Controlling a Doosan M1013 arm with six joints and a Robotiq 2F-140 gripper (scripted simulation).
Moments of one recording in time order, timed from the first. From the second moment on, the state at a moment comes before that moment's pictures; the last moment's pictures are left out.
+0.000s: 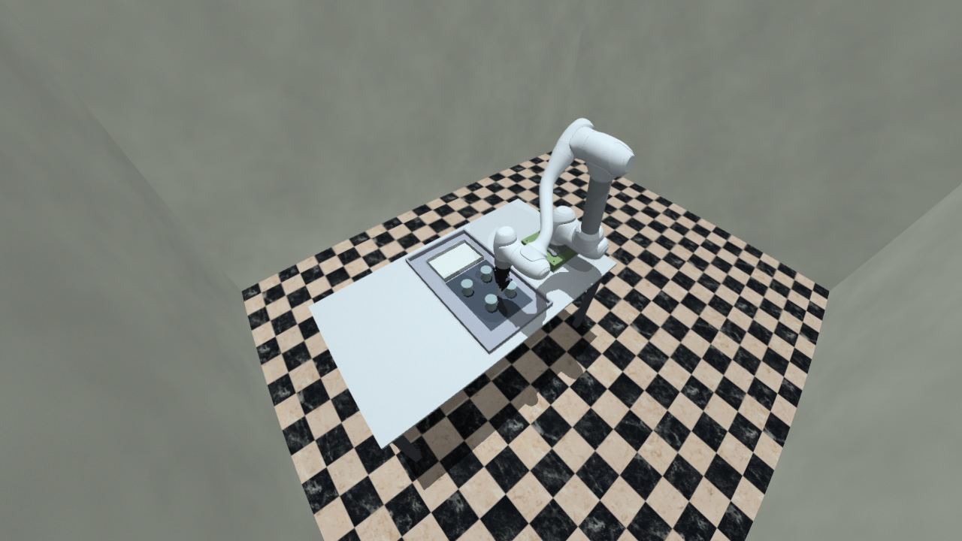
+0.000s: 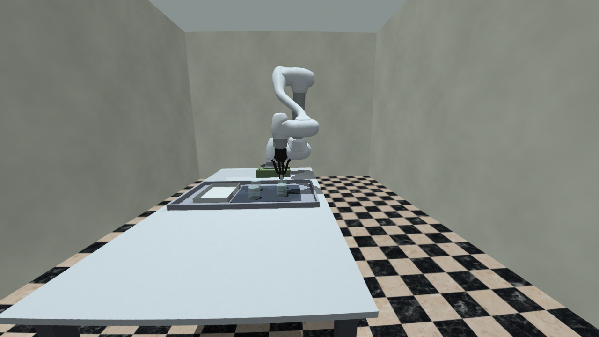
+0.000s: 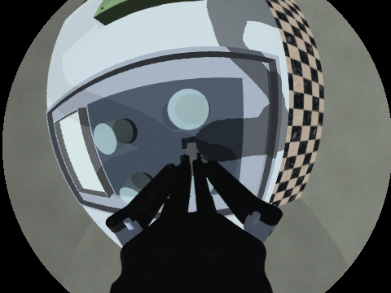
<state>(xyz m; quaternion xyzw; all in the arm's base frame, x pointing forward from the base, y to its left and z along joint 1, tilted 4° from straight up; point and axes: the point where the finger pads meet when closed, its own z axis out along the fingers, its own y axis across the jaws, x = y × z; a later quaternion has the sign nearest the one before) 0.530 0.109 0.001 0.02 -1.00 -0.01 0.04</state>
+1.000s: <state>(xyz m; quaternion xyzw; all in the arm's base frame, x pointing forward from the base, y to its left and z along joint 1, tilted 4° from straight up) 0.530 0.109 0.001 0.02 -1.00 -0.01 0.04</state>
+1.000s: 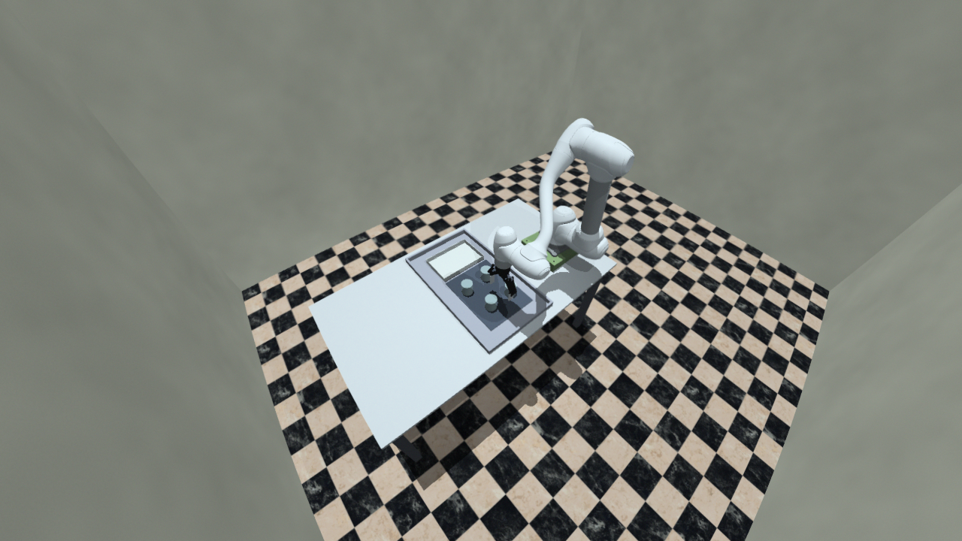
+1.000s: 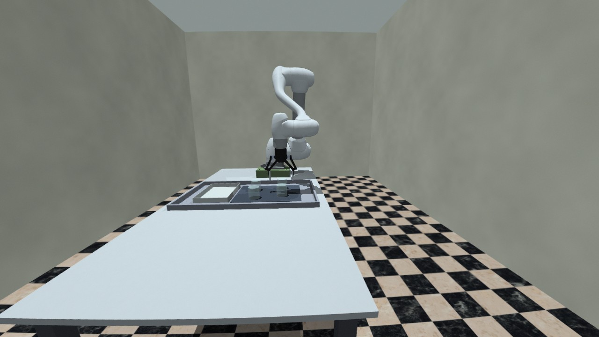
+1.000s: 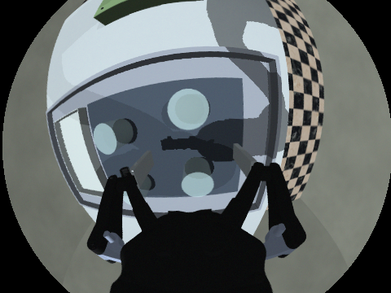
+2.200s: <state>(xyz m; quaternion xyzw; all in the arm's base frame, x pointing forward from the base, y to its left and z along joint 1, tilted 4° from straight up) 0.607 0.010 0.070 0.02 -1.00 -0.01 0.04</state>
